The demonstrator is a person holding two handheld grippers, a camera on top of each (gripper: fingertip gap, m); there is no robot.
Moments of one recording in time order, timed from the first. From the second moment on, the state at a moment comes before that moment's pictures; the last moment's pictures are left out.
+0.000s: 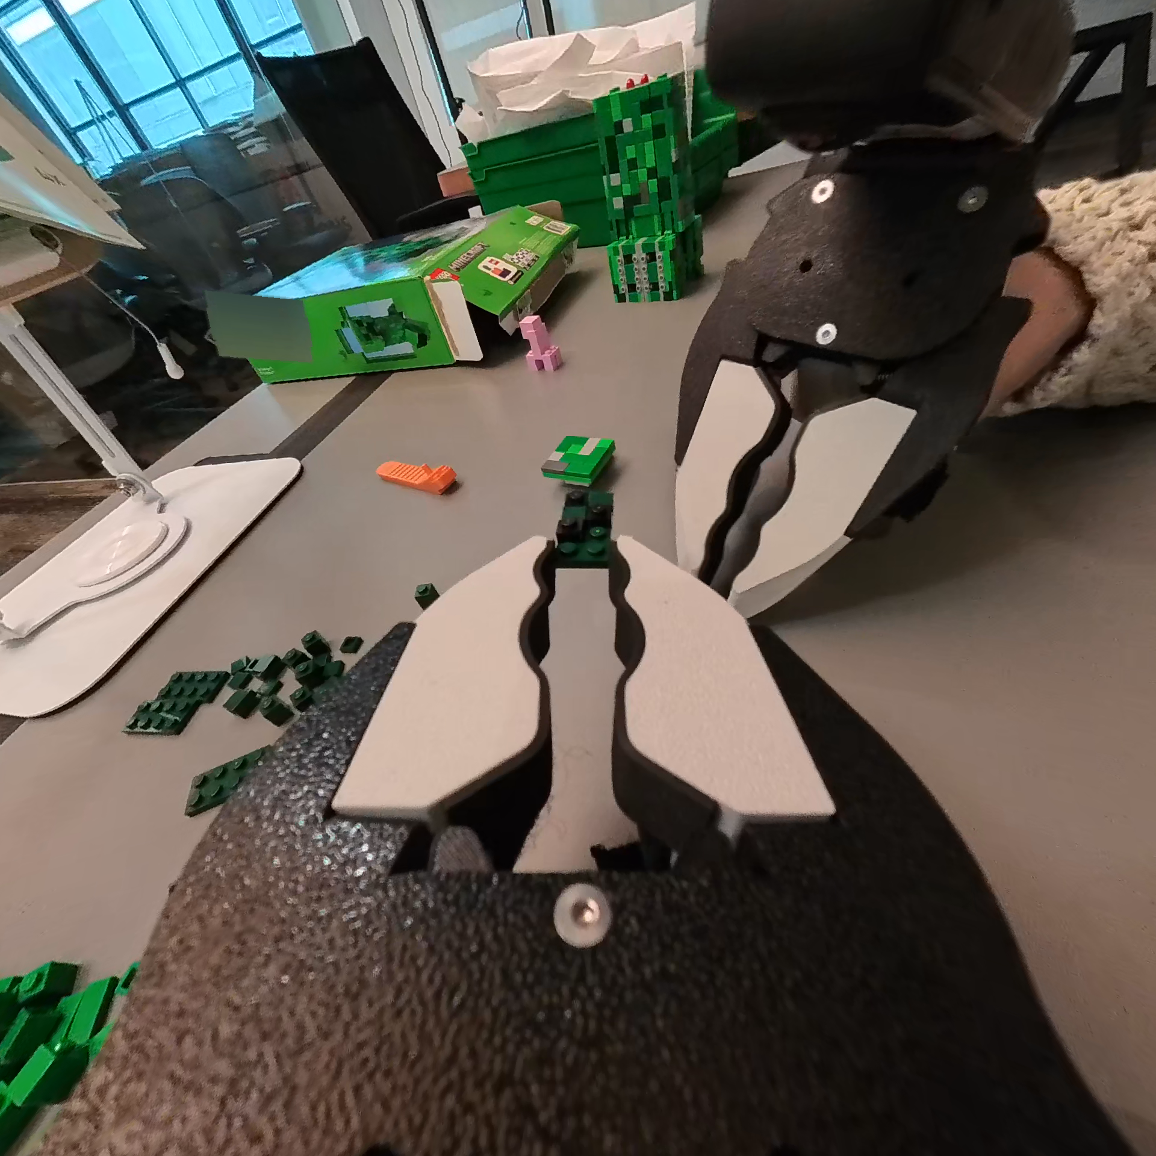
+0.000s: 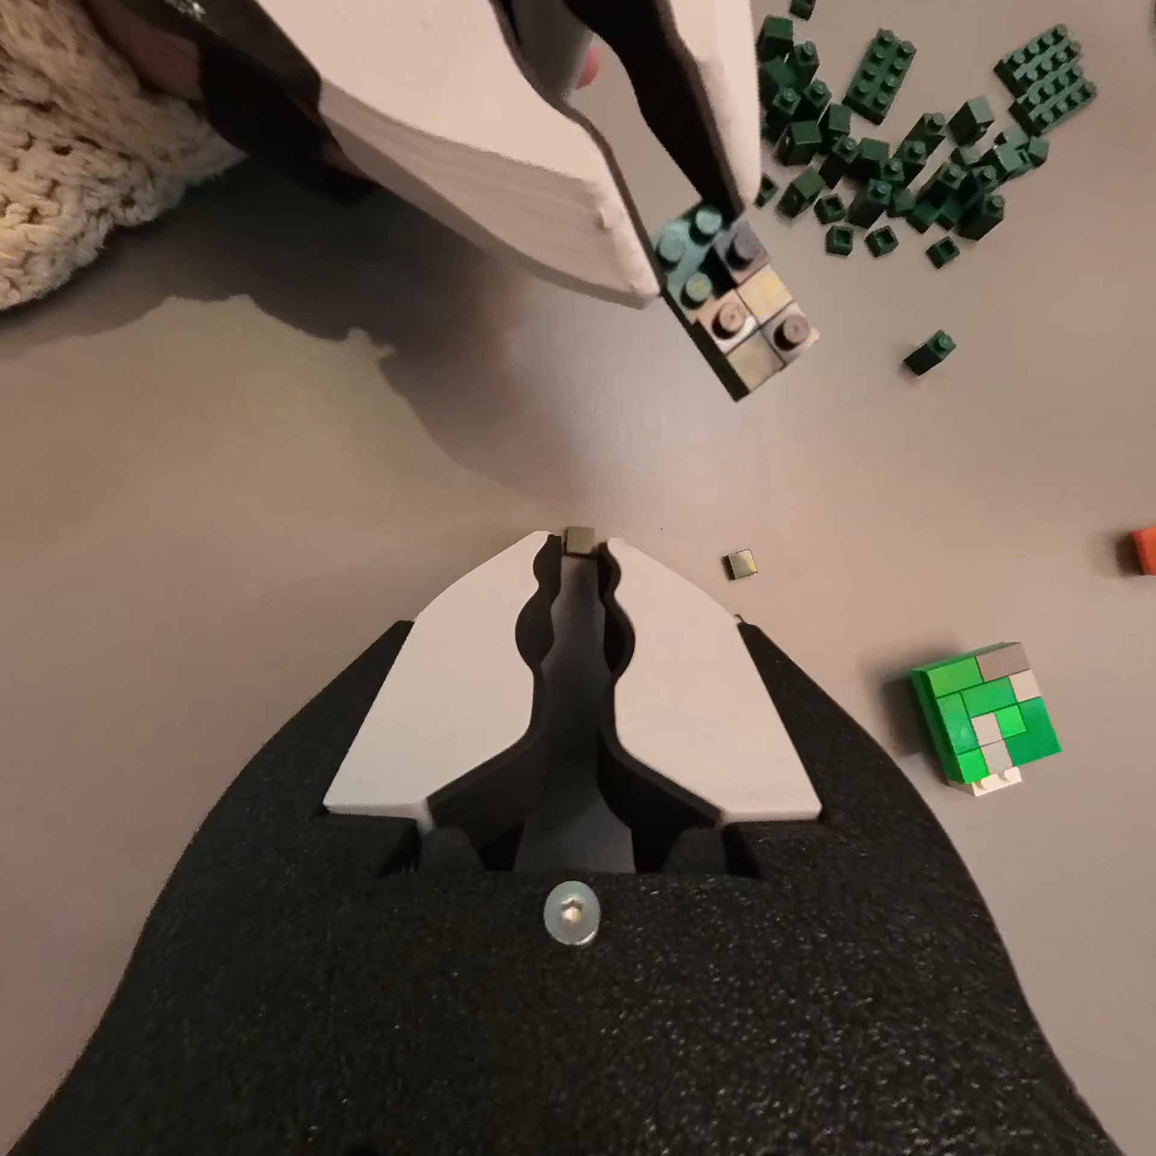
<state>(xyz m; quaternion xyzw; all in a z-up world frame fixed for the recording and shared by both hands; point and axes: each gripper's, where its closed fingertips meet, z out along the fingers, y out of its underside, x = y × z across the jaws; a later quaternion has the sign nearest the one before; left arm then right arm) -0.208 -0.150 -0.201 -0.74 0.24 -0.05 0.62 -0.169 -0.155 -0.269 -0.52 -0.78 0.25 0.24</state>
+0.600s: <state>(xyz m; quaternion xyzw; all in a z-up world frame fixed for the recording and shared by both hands) -0.195 -0.153 -0.198 -0.73 0.26 -0.08 0.63 -0.162 -0.161 -0.182 -0.43 -0.78 0.37 0.25</state>
